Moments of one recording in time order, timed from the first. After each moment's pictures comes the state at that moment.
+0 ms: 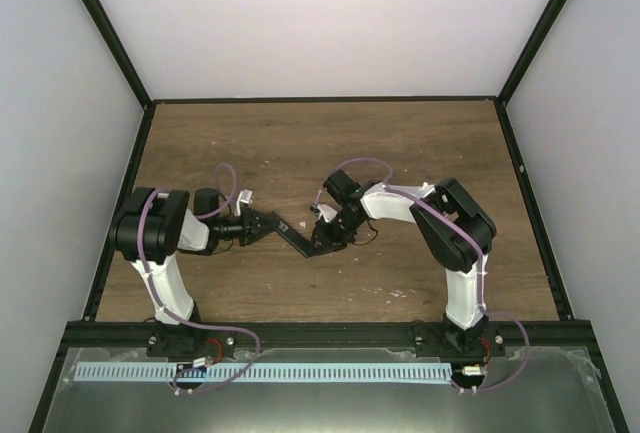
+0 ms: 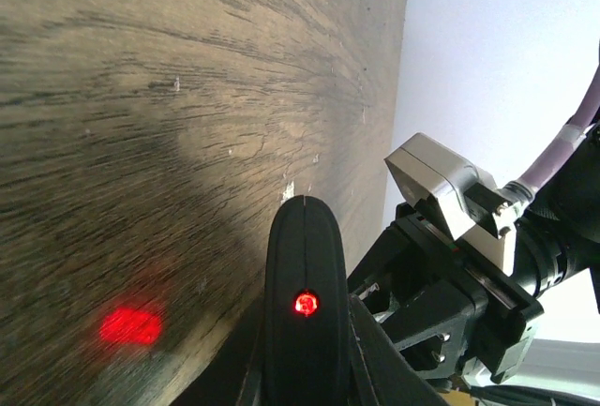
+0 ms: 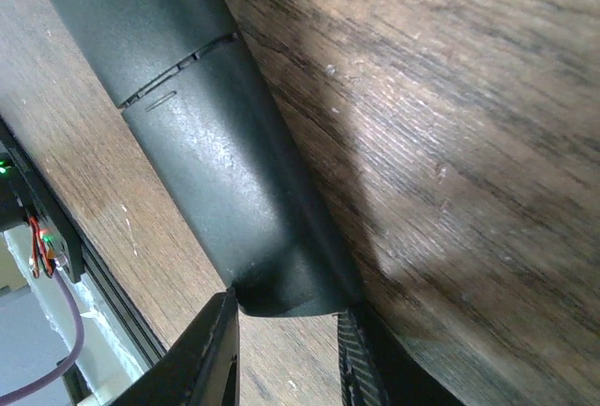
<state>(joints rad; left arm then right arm) -0.10 1.88 0.45 0.73 1.13 -0.91 0.71 1.94 1.14 -0.51 -0.68 0.34</state>
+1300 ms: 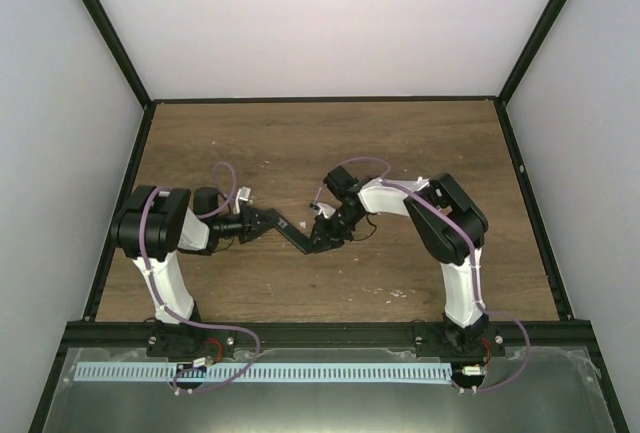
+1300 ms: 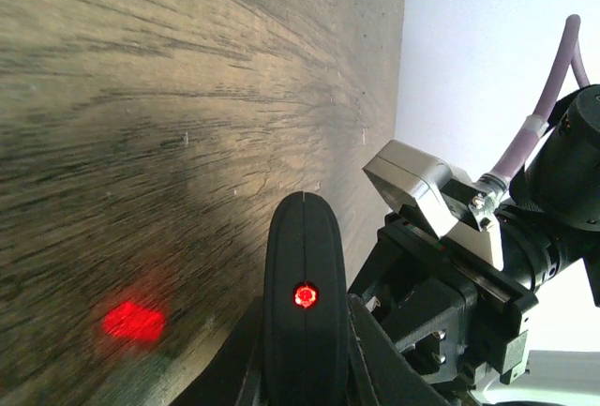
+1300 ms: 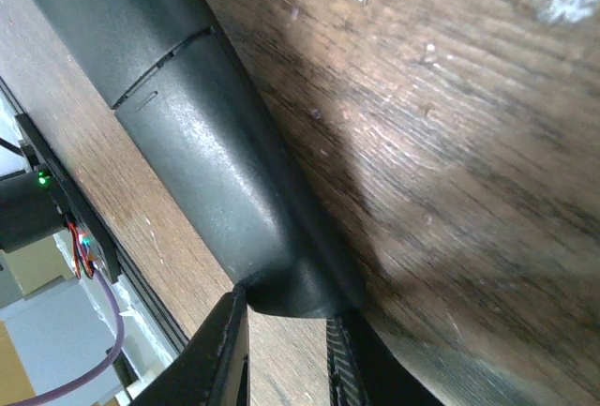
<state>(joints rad) -0.10 1.90 0.45 0.80 1.10 -0.93 0.68 2.01 1.20 -0.54 -0.76 0.36</state>
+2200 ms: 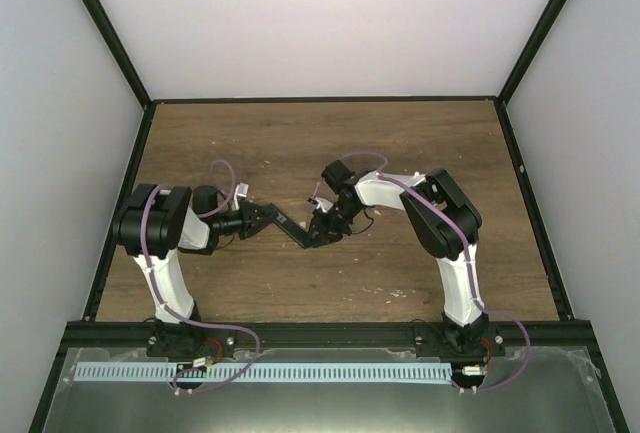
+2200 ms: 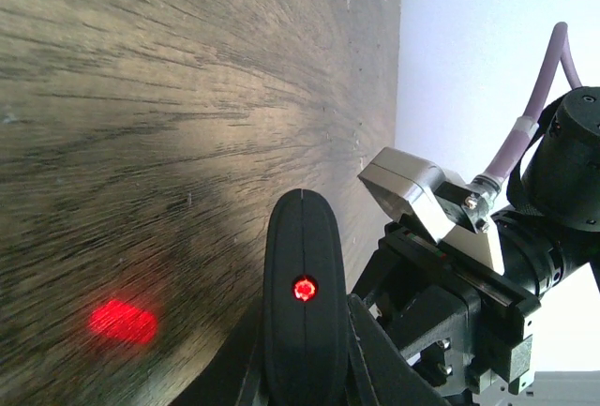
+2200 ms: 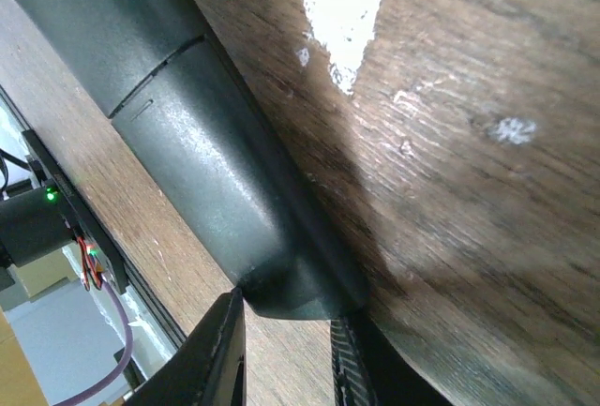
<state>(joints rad) -0.09 1.93 0.46 0.88 1.07 -0.97 0.67 2.07 1.30 -0.61 -0.76 0.35</state>
